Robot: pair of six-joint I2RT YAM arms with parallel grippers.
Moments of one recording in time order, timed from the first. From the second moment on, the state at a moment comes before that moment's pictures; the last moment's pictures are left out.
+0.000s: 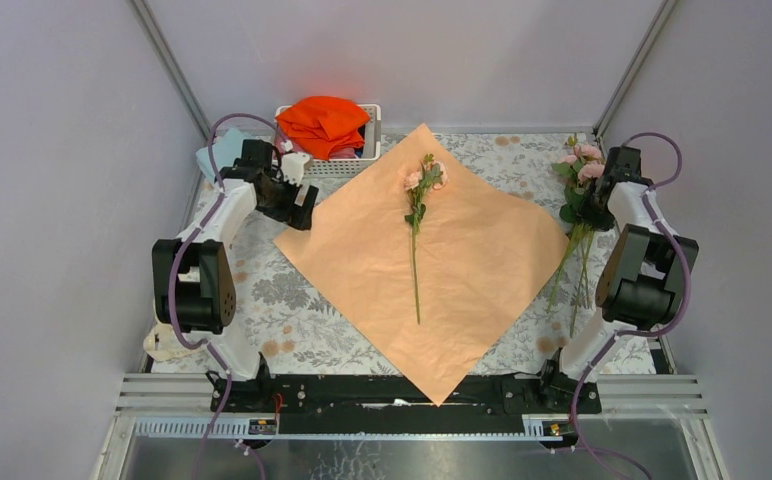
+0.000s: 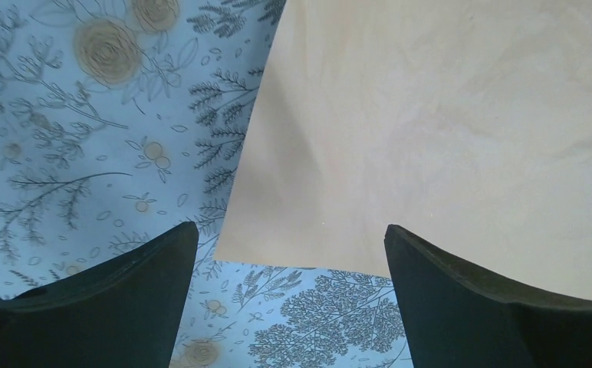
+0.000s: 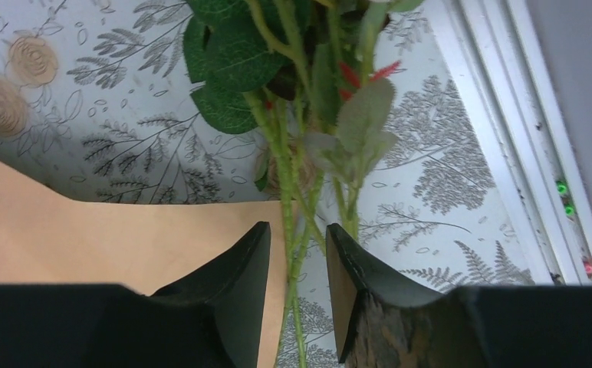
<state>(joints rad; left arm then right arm) 0.00 1.71 1.30 -0.68 0.33 0.37 -0.31 1.76 1.29 -0.59 0.11 0.19</state>
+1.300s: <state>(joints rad) 0.00 1.69 1.33 -0.77 0.38 0.39 -0.21 1.58 1.61 -0.55 -0.32 0.22</state>
